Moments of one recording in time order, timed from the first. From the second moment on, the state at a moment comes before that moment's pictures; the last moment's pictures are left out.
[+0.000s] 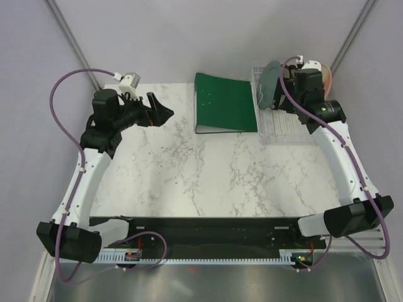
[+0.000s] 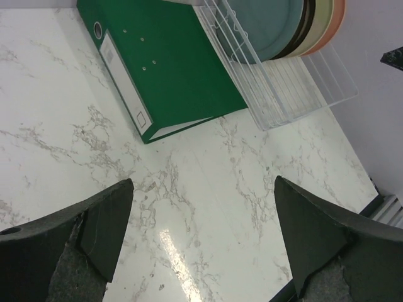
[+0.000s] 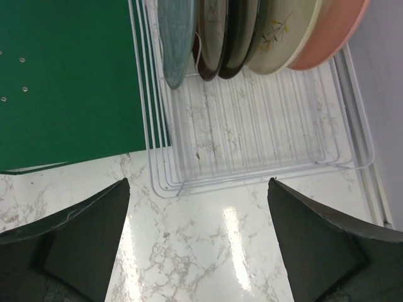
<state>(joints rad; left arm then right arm) -0.15 1.17 1.24 -0.39 0.49 -0.29 0.21 1.39 1.57 -0.75 0.31 0.25</state>
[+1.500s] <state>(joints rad) -0.10 1.31 1.15 -0.29 0.30 -0.38 0.10 2.21 2.22 -0.65 0.30 0.22</state>
